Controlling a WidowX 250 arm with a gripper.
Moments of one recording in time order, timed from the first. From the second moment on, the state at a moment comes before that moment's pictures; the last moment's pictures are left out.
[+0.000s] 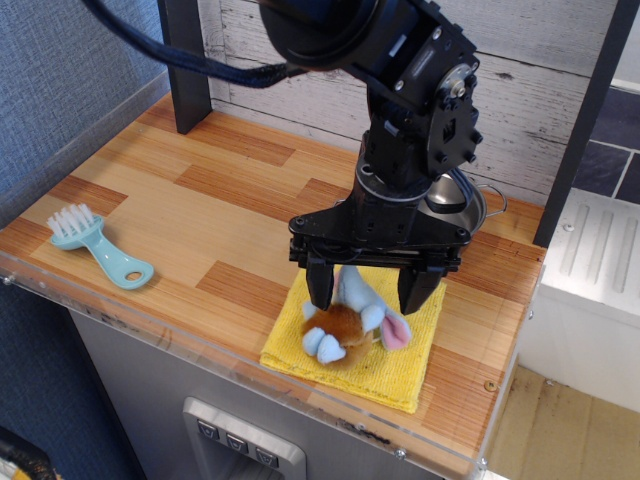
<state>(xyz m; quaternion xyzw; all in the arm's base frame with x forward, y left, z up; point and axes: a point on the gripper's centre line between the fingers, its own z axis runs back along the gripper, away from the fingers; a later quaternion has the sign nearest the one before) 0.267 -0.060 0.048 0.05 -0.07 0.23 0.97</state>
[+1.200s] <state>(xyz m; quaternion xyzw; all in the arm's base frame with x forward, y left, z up) 0.282 -0.055 0.157 0.05 -0.14 0.18 0.97</state>
